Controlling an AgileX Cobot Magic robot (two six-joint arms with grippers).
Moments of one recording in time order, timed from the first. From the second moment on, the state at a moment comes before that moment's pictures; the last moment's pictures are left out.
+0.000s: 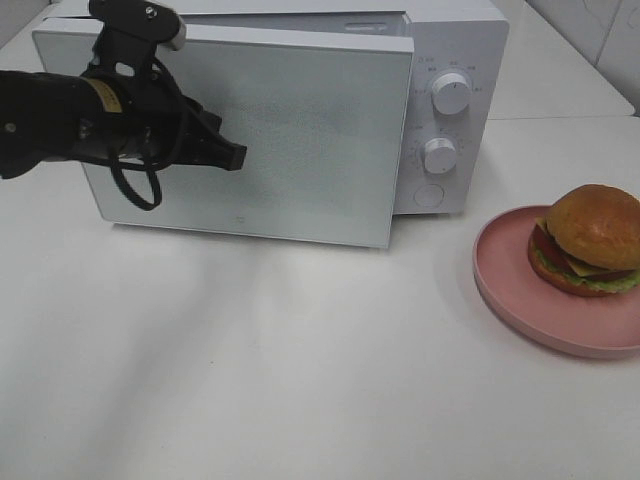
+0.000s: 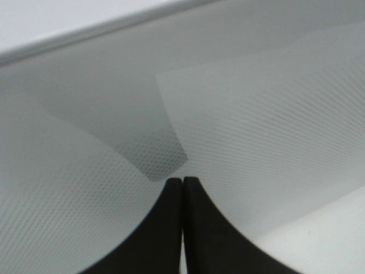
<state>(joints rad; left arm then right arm) -0.52 1.75 -0.95 -0.02 -0.22 0.13 0.00 0.00 -0.50 0.03 1.01 0.02</state>
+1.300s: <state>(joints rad) -0.68 1.95 -1.45 0.03 0.30 0.13 0.00 0.00 -0.50 0.03 1.01 0.02</state>
